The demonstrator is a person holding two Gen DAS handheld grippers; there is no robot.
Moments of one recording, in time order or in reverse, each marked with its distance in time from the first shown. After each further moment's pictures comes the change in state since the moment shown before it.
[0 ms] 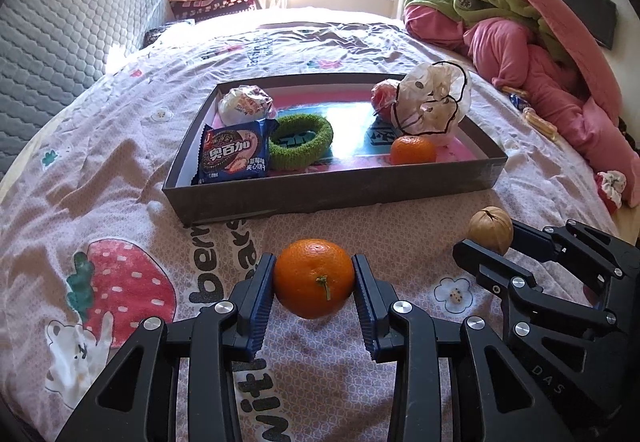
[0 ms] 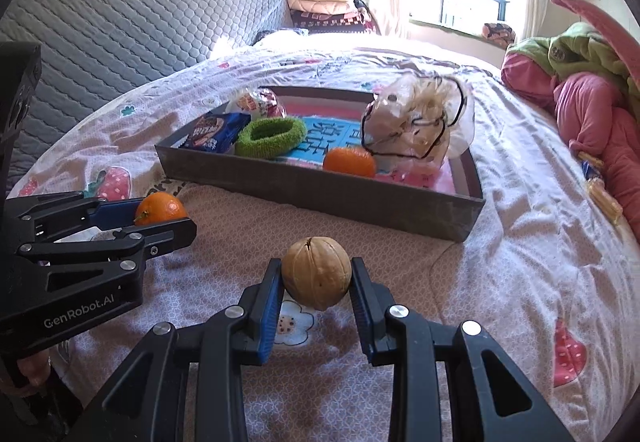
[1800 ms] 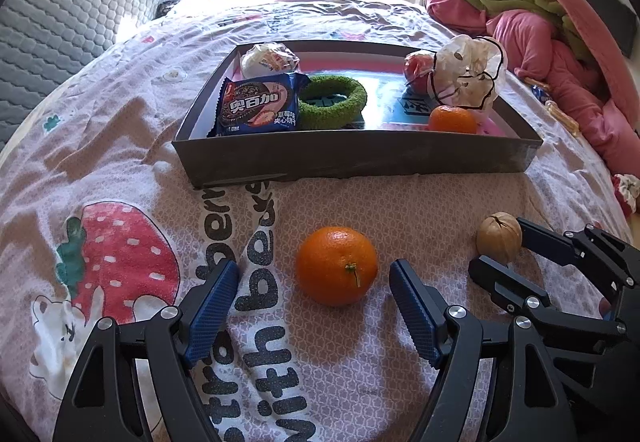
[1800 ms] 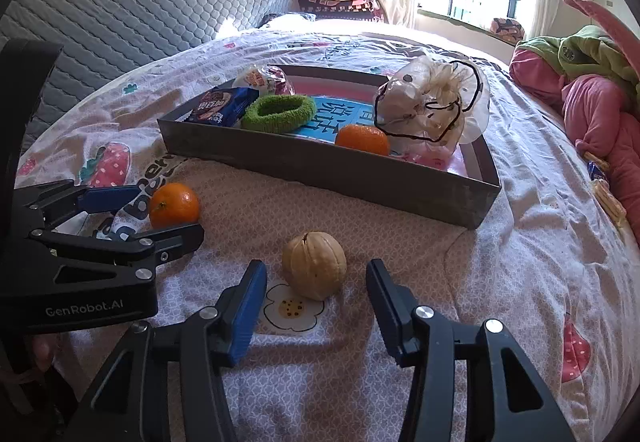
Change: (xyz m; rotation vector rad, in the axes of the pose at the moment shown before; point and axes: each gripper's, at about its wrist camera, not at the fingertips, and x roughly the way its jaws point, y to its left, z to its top) left arm 0.028 0.019 -0.013 -0.058 0.081 0.026; right arm 0.017 0.007 -0.007 -0.025 0.087 0.007
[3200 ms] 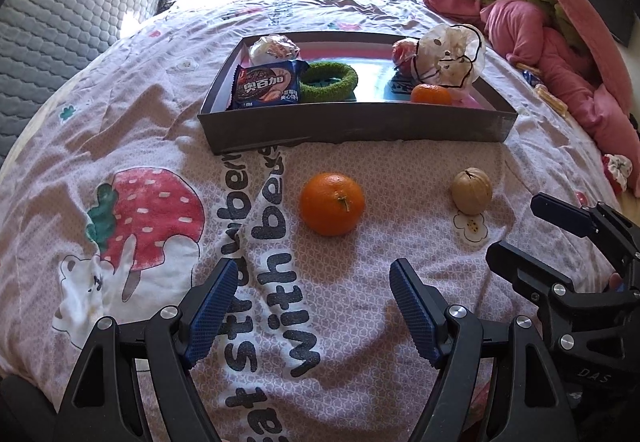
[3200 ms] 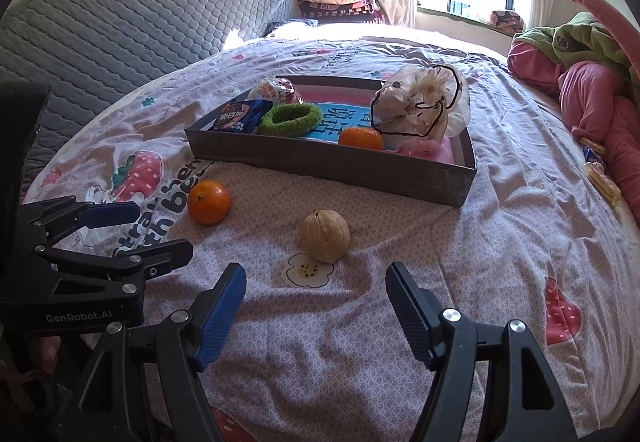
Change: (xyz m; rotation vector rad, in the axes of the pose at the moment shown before) left arm -0.038 -0.002 -0.024 0.017 0.046 0.014; right arm -0.041 -0.006 -0.014 0.045 -0.011 0.054
